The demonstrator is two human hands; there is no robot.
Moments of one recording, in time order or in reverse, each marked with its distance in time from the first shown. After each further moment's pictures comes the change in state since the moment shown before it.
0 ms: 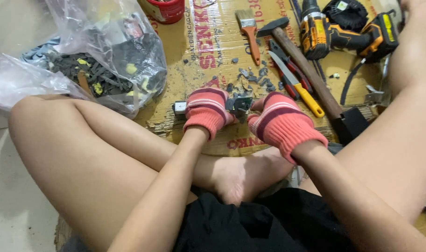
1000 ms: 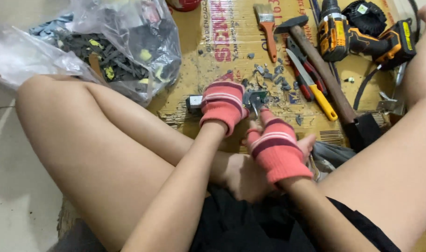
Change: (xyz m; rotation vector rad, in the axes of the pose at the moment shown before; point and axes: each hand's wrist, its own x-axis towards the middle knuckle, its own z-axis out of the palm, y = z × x) left_hand 0.007 -0.007 0.003 -0.086 -0.010 -0.056; right_hand -0.007 0.014 0.079 2.128 -0.104 0.289
